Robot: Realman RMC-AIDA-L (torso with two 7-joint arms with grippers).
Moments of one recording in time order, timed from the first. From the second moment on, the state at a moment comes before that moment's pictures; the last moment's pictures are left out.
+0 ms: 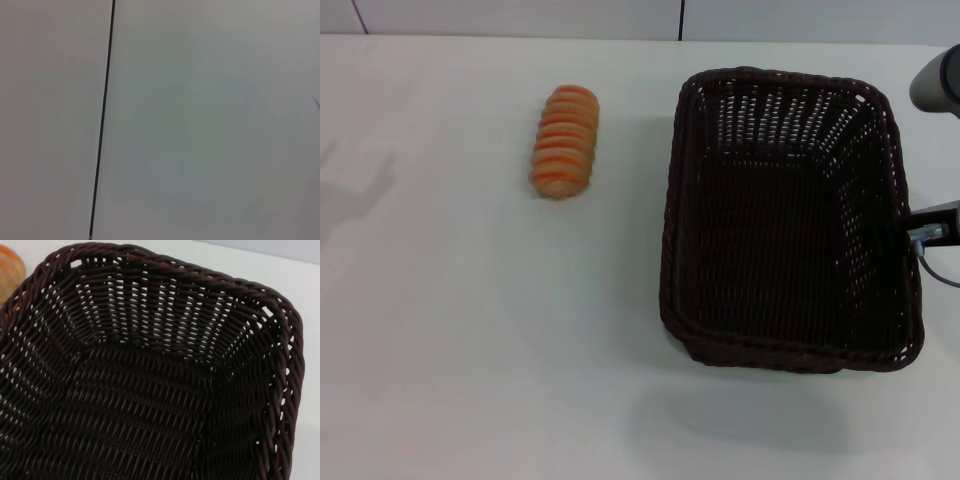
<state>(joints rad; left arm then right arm) 0.02 -2.06 1.05 0.95 0.89 1.09 -1.05 0.23 2.07 1.37 1.76 -2.92 1.30 0.10</state>
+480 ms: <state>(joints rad) 0.02 -2.06 1.04 0.95 0.89 1.12 -1.05 0.16 2.07 1.39 1.88 -2.92 1.26 -0.16</state>
